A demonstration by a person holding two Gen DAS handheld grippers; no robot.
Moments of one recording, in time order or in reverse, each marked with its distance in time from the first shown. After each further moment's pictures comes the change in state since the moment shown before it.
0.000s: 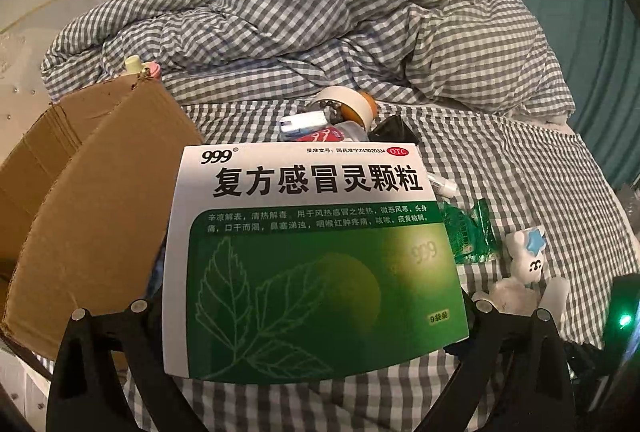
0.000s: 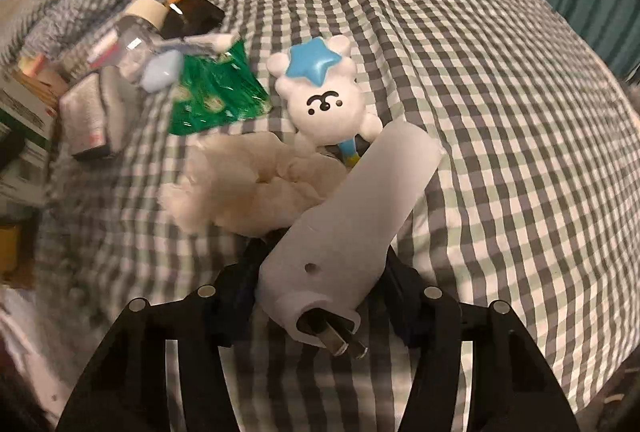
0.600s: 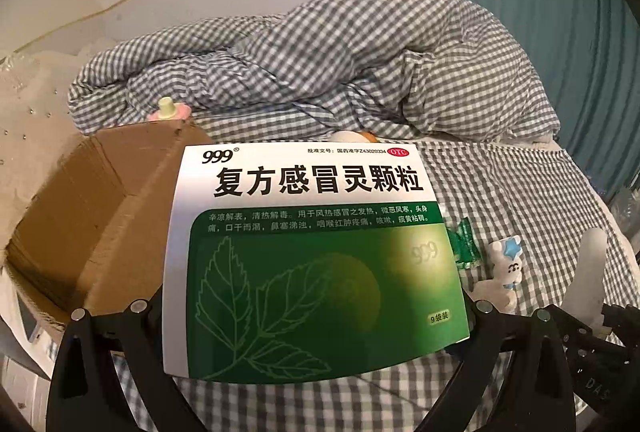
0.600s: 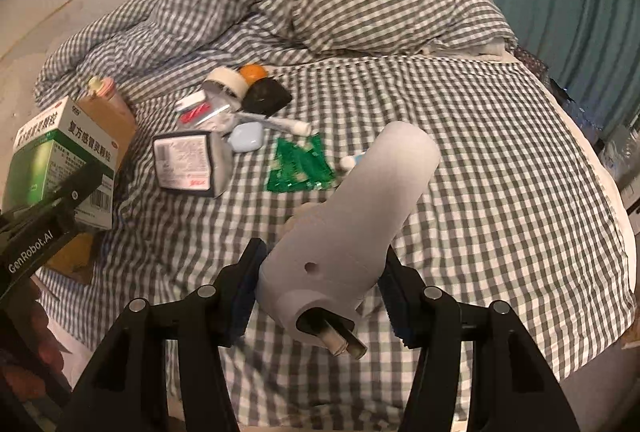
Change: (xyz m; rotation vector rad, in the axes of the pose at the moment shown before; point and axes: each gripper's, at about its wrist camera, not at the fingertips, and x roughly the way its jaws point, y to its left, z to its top) left arm -0.069 0.021 0.000 0.022 -0.116 0.019; right arm -0.108 0.045 0.001 -0.102 -0.188 0.034
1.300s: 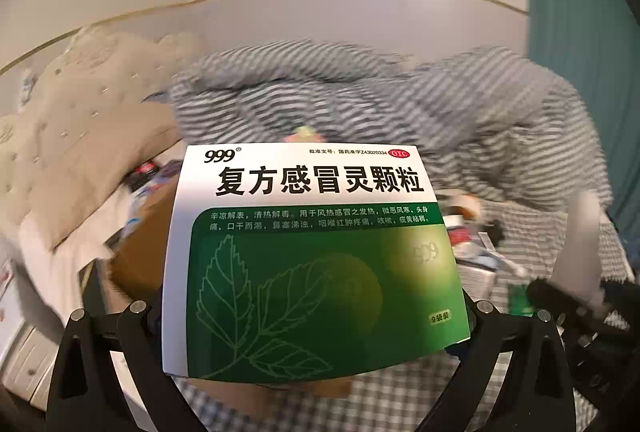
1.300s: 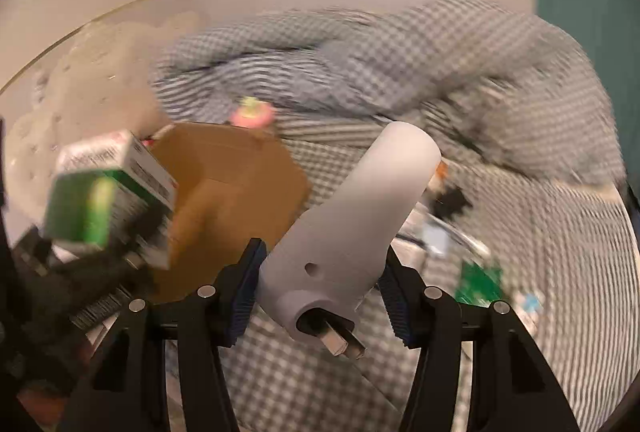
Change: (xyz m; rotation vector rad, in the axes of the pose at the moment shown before) left arm -0.047 0.158 0.033 -0.182 -0.053 0.194; right arm -0.037 0.207 0.065 -0.305 -0.149 0.275
